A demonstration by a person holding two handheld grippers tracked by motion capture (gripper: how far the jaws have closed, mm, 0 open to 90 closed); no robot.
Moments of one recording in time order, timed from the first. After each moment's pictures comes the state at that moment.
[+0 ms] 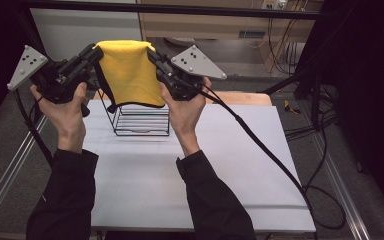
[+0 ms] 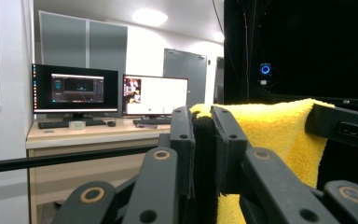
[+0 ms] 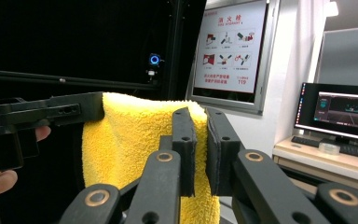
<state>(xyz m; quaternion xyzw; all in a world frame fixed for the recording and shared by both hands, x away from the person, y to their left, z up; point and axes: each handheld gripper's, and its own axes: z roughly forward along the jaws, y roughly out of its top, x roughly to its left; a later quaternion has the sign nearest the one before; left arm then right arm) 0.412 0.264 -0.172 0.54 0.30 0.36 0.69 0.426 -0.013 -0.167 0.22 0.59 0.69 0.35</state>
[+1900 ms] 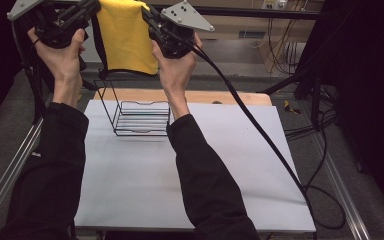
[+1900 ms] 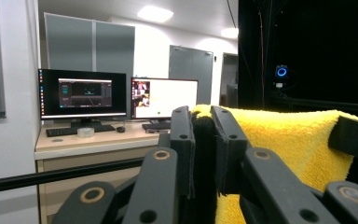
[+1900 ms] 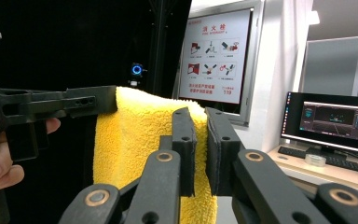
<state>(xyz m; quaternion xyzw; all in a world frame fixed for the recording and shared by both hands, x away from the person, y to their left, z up) 0.501 0.271 -0.110 0.56 0.31 0.37 0.68 0.493 0.006 -0.123 0.23 0.57 0.69 0.37</state>
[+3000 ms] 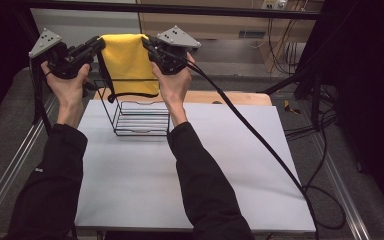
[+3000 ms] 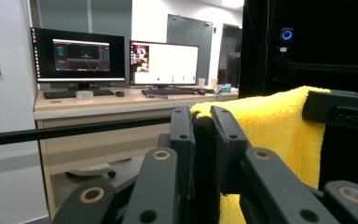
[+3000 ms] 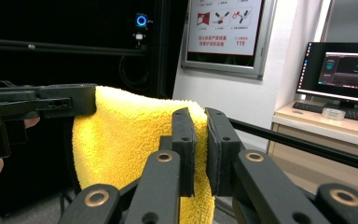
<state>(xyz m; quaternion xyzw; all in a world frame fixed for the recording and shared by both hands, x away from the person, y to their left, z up) 0.508 0.295 -0.198 0.60 0.34 0.34 0.65 0.524 0.017 -0.186 0.26 0.64 0.65 0.32</state>
